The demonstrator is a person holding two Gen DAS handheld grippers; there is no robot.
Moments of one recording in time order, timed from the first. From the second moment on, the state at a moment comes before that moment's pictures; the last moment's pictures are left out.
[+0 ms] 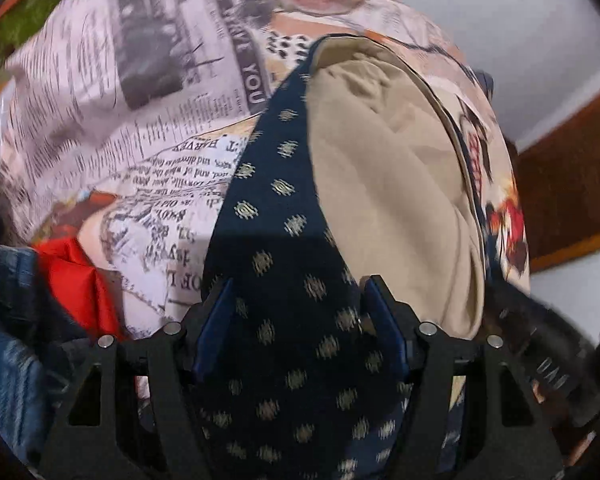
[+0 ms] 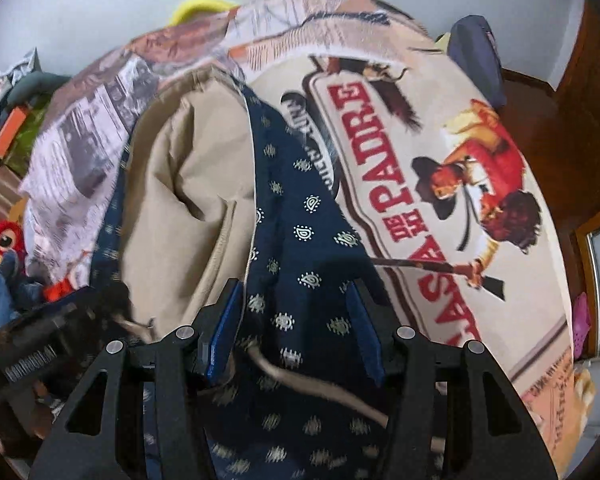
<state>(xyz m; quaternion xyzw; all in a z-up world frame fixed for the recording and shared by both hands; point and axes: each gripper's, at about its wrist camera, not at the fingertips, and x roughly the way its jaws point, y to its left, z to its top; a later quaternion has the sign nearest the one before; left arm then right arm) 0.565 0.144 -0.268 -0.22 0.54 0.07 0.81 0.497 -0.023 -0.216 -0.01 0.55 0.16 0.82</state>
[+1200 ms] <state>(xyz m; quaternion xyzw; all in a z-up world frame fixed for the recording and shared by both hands) 0.341 0.091 -0.173 -0.04 0.50 -0.06 0.86 0.282 -0.096 -0.136 -0.05 0.46 0.26 0.85</state>
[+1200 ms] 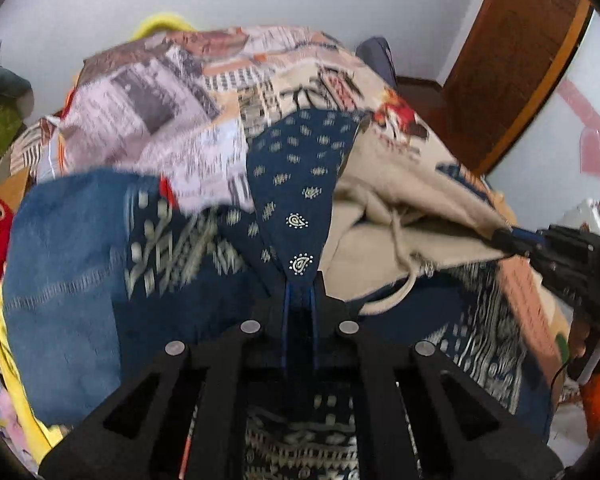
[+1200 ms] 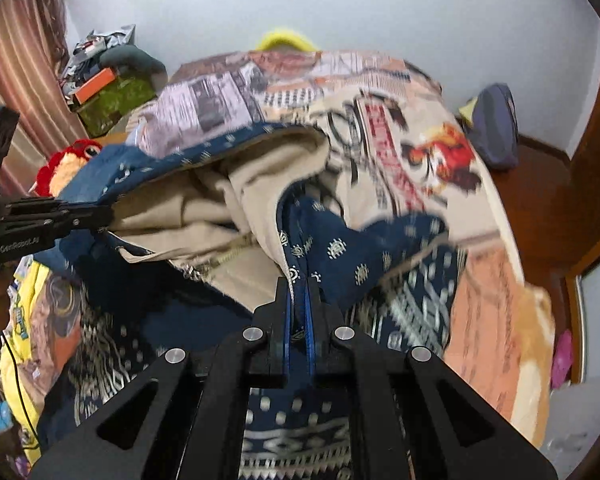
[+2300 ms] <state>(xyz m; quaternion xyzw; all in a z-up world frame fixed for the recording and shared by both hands) 0.346 0.064 -0.161 0.01 0.44 -0.04 0.90 0.291 -0.094 -0.122 -0.01 0.46 0.26 0.85</state>
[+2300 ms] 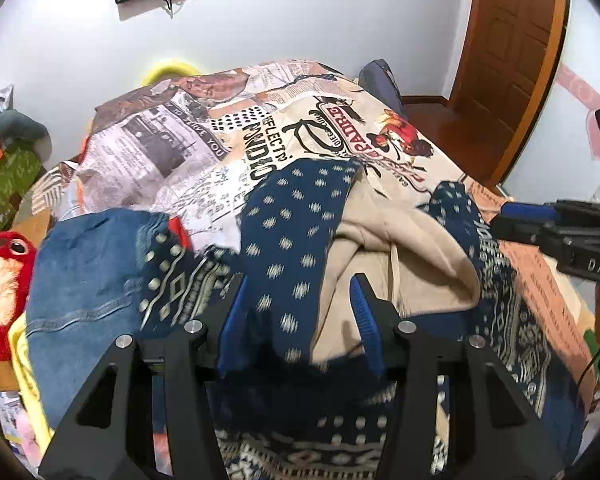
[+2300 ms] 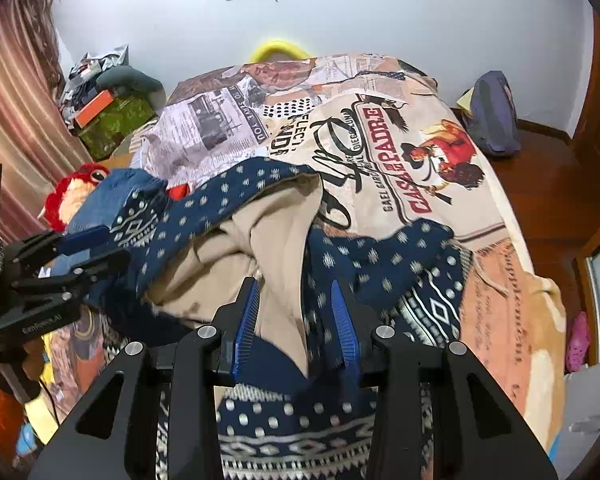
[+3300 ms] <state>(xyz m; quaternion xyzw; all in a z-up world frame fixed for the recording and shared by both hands) 0.418 0.082 -0.238 -0.01 0.47 -0.02 0.88 0.381 -0.037 -0.191 0.02 0.51 0.29 0.81</state>
